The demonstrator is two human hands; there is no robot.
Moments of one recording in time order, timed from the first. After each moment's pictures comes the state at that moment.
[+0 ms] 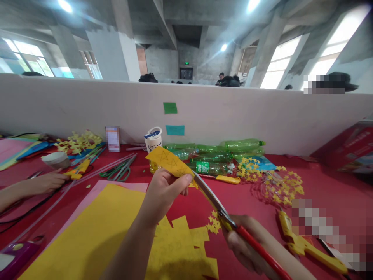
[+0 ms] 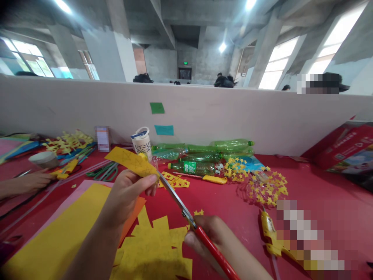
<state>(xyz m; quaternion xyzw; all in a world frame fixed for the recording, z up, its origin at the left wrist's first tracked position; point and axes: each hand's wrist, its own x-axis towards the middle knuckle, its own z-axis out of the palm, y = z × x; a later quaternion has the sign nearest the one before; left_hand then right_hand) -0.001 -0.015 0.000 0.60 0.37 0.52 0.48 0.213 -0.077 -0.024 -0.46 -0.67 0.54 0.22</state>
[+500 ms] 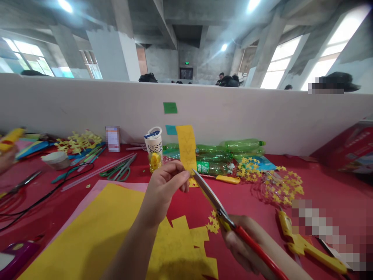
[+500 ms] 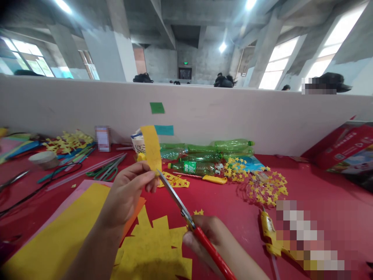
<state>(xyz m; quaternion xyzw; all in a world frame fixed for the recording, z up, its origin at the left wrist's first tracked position) 0.000 -0.013 -0.004 0.55 0.32 0.58 0.51 0.211 -0.076 -0.025 -0.47 -0.66 0.54 0.21</state>
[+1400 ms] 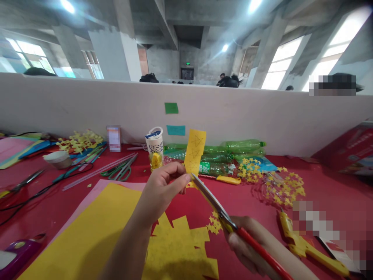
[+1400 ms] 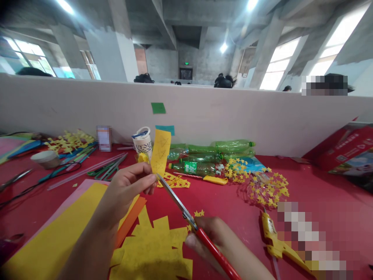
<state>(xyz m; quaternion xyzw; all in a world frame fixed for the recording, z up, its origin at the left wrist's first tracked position) -0.012 -0.016 0.008 0.65 0.41 0.48 0.43 0.217 -0.075 -0.023 -0.46 -0.69 0.54 0.18</state>
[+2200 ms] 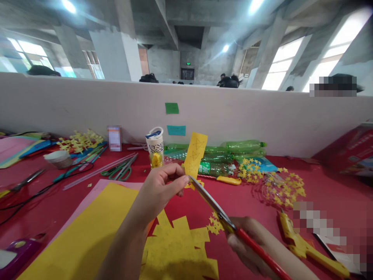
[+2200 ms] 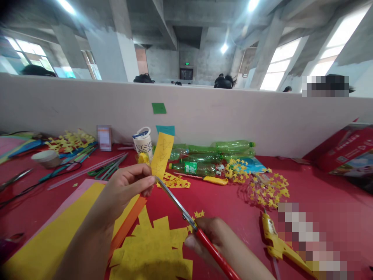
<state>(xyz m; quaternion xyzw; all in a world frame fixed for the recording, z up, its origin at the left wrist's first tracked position) -0.019 -0.017 0.013 0.65 0.41 0.45 0.45 0.218 -0.072 -0.023 -0.45 -0.70 0.52 0.18</state>
